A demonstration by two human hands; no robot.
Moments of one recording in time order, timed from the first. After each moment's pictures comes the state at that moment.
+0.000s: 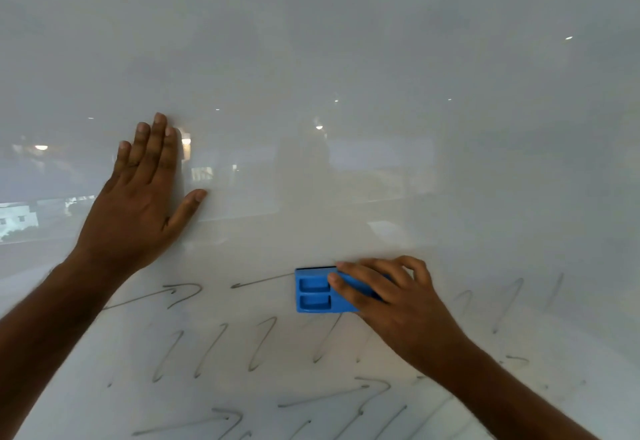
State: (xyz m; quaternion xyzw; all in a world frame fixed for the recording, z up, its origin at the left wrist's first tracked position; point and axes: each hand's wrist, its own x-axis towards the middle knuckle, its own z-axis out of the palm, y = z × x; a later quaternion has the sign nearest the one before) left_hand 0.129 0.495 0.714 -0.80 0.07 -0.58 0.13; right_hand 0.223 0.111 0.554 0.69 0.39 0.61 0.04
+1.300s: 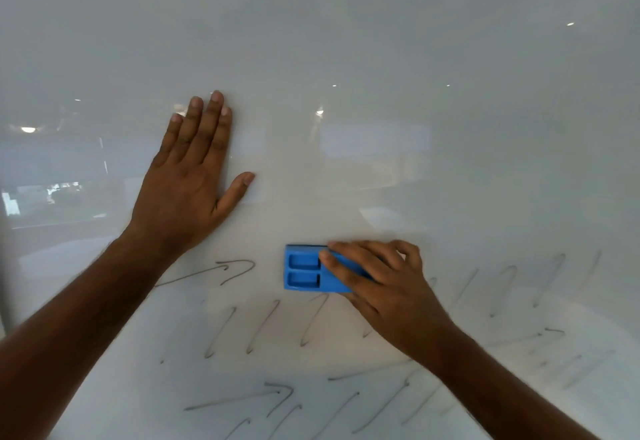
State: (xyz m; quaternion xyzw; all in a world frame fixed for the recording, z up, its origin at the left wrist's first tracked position) left_hand 0.140 0.518 0.710 -0.75 0.13 -0.62 0.17; right_hand 0.192 0.202 0.553 0.69 0.37 0.62 -0.04
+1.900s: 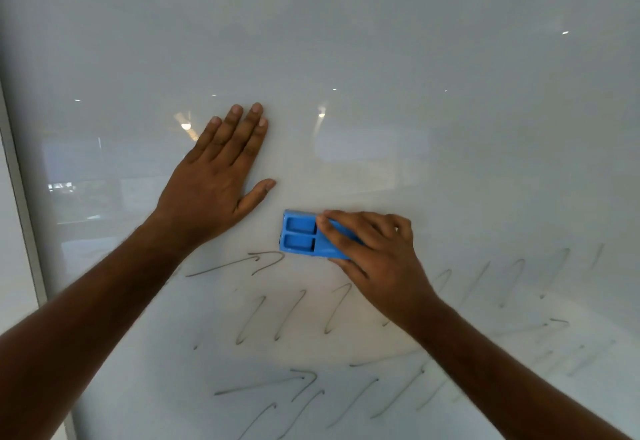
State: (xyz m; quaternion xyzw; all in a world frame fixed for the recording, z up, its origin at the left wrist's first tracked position) left_hand 0.134 0.542 0.712 -0.74 0.17 -0.60 0.24; right_hand 0.178 0.250 0.585 0.70 0.35 0.62 -0.08
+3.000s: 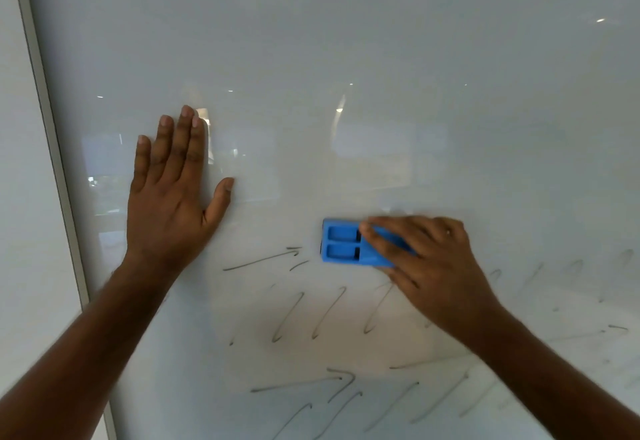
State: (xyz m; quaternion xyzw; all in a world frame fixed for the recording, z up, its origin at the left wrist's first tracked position) left_hand 0.105 0.616 0.669 -0.74 0.06 -0.66 0.10; right_hand 0.173 0.246 0.579 0.68 0.35 0.65 0.00
